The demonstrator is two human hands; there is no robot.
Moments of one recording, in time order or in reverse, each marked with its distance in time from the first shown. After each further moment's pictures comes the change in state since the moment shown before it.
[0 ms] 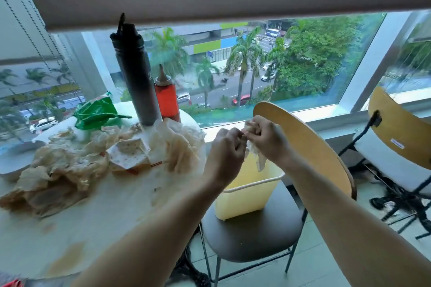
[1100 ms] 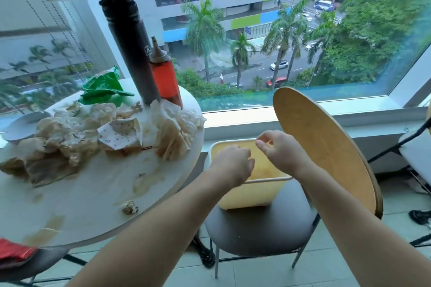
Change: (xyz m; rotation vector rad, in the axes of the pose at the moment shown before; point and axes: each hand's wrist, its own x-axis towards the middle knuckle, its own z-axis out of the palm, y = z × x) left_hand 0.004 -0.013 0.062 0.552 -0.508 -0.254; right_hand 0.005 0.093 0.017 -0.104 -0.318 -0.045
